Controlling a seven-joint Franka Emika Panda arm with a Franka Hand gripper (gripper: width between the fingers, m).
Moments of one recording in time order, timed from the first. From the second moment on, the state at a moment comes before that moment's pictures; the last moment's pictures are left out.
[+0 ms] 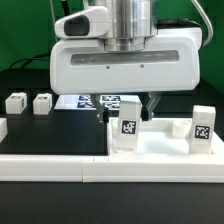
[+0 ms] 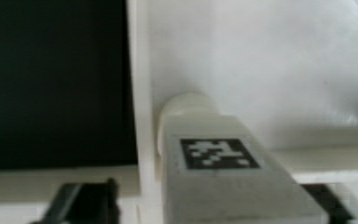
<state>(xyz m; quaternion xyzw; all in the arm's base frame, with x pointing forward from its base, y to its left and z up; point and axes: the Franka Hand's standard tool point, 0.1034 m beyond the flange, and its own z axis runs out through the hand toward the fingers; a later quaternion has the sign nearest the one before) 0.620 0.003 0.072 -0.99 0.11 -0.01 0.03</state>
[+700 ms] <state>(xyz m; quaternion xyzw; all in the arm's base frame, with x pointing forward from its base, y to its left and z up) 0.626 0.010 0.070 -0.73 0.69 0.03 0.04</state>
